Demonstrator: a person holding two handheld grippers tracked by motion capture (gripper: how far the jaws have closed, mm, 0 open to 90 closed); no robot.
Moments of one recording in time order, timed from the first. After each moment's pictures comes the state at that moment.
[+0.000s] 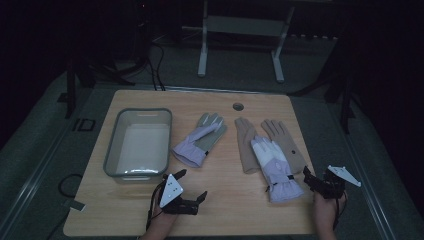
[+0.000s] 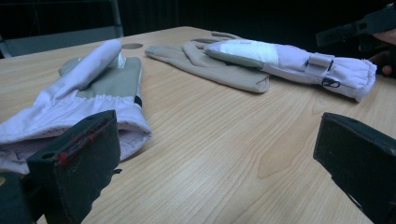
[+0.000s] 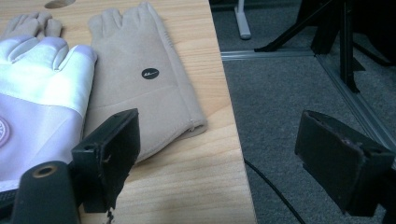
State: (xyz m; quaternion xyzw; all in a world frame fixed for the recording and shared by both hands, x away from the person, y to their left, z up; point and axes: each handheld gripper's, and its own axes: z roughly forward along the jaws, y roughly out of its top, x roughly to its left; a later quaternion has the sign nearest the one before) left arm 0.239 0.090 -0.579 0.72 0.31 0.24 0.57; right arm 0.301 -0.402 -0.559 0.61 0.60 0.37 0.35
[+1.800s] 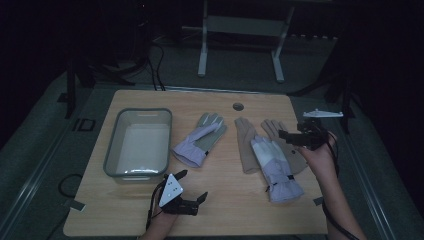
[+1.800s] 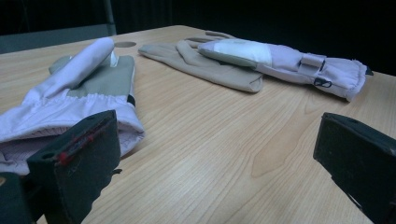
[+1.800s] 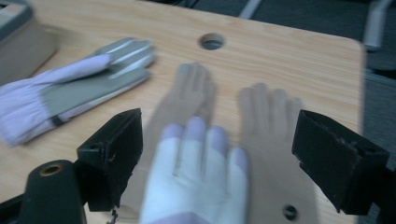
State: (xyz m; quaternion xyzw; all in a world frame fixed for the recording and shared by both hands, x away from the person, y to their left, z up) left arm 0.240 0.090 -0.579 0.72 0.31 0.22 0.58; right arm 0.388 -0.313 -0.414 0.48 0.77 0.37 0.21
